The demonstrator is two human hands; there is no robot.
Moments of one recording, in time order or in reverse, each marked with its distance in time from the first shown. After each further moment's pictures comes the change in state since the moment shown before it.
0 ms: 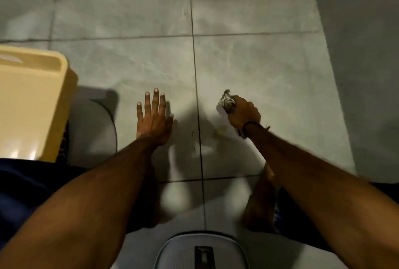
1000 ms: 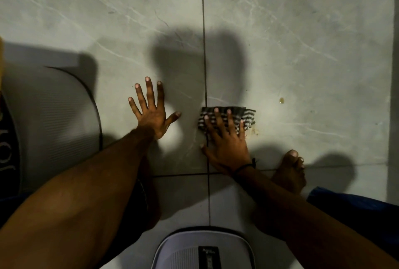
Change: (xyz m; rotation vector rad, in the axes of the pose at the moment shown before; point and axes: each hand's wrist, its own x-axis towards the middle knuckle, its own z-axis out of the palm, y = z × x) left_hand 0.055 -0.031 0.106 -0.186 -0.230 -0.034; right_hand -0.021 0.065 0.162 -0.438 -0.042 -0.432
